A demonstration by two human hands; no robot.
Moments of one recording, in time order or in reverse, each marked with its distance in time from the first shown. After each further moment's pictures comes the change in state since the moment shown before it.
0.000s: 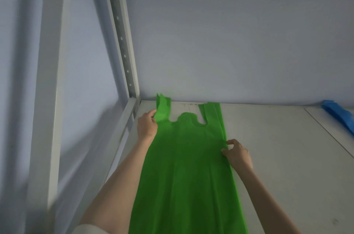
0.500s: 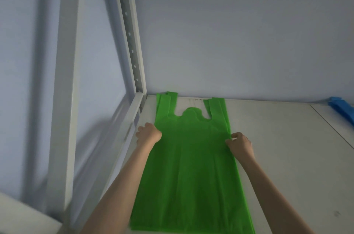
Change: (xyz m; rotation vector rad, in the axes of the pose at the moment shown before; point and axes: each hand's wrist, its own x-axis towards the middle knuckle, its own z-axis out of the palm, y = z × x) left_hand -0.041 0.000 -0.020 0.313 -0.252 -0.421; right_hand -0.002 -0.008 -0.001 -0.004 0.014 -0.017
